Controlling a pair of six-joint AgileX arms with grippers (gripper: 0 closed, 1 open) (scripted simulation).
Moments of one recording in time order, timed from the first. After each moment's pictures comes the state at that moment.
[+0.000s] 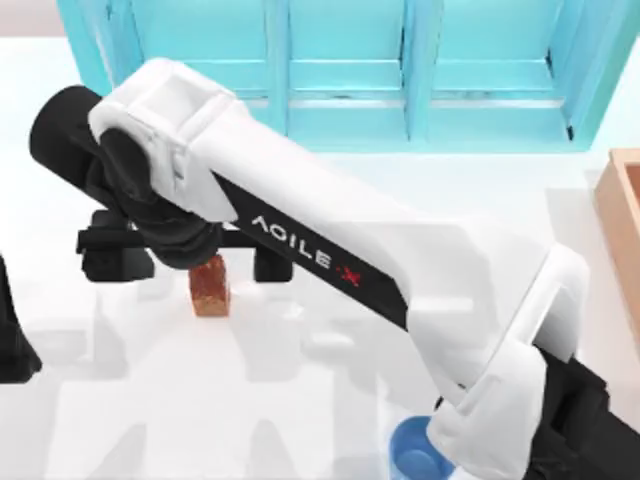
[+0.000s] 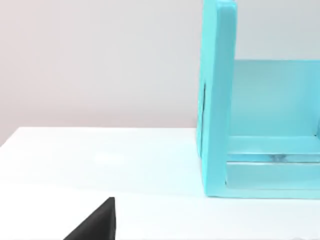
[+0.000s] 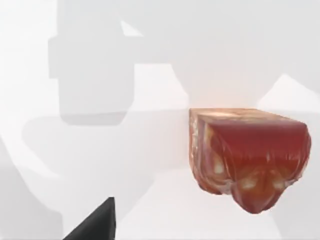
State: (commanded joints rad) left arm 0.00 0.00 0.00 0.00 0.00 0.00; right arm 0.98 2.81 2.94 -1.54 0.26 0.99
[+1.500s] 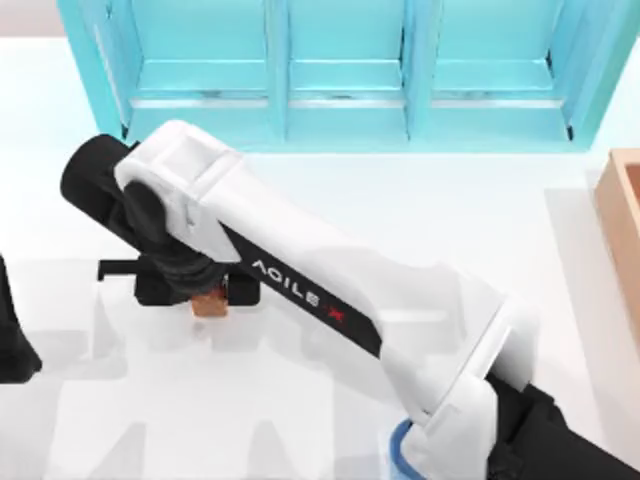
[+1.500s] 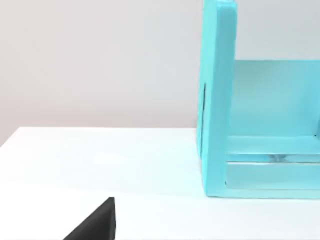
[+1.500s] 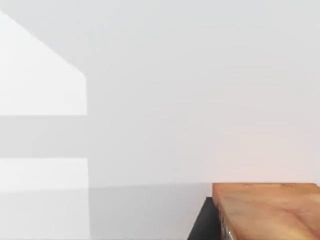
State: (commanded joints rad) left arm 0.00 0.00 0.00 0.00 0.00 0.00; right arm 0.95 3.06 3.20 -1.53 0.26 0.96
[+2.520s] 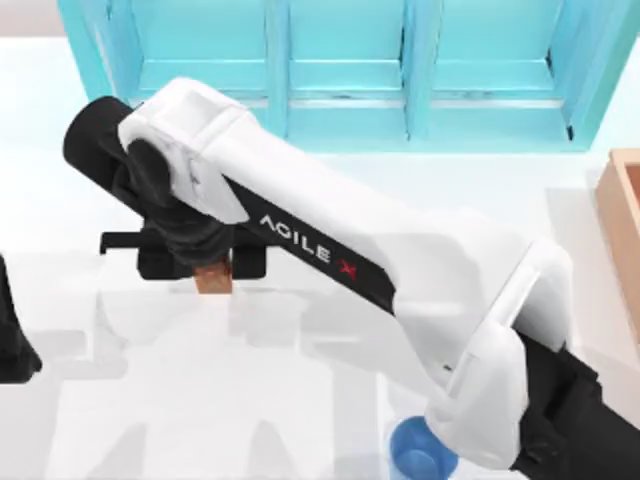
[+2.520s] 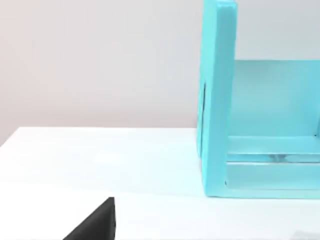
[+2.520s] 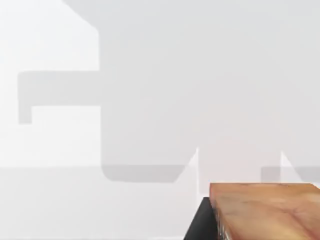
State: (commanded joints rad) left arm 0.00 0.00 0.00 0.00 0.00 0.00; right arm 0.93 2.86 2.92 -1.44 0.26 0.93
